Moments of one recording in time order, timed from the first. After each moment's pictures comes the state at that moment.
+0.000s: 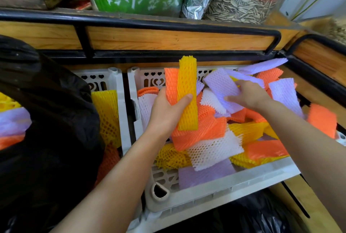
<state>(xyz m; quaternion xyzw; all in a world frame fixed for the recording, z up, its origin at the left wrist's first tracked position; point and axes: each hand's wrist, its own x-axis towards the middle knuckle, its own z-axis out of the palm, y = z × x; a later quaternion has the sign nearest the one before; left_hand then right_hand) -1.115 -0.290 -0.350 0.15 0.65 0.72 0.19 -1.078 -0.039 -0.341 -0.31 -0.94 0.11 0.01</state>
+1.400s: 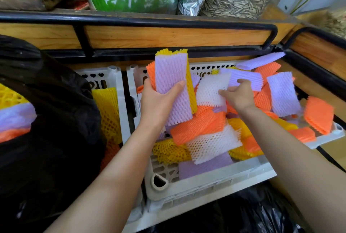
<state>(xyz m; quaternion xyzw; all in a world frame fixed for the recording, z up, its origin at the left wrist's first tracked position) -1.122 -0.292 -0.348 0.10 0.67 0.73 0.10 -1.071 -0.084 -0.360 -0.40 -0.79 0.40 0.23</state>
